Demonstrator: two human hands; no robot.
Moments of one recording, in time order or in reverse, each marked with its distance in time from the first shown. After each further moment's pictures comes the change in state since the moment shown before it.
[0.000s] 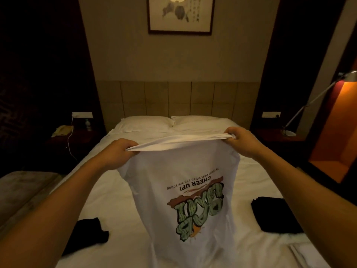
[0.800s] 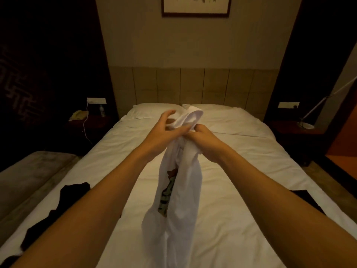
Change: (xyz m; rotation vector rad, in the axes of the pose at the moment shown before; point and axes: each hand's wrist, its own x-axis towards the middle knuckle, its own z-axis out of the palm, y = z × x) left_hand -0.015 0.072 0.048 -0.689 0.085 0.092; right_hand -0.025 -0.115 0.084 0.822 -0.258 0.122
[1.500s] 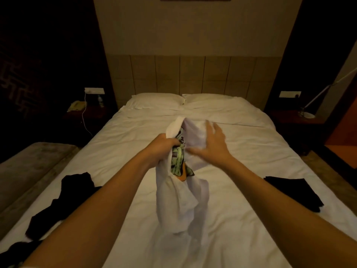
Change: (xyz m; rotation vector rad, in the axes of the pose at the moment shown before) left_hand -0.013 -0.036 0.020 0.081 -0.027 -0.435; right_hand -0.014 0.068 -0.025 -0.687 0.173 -0.026
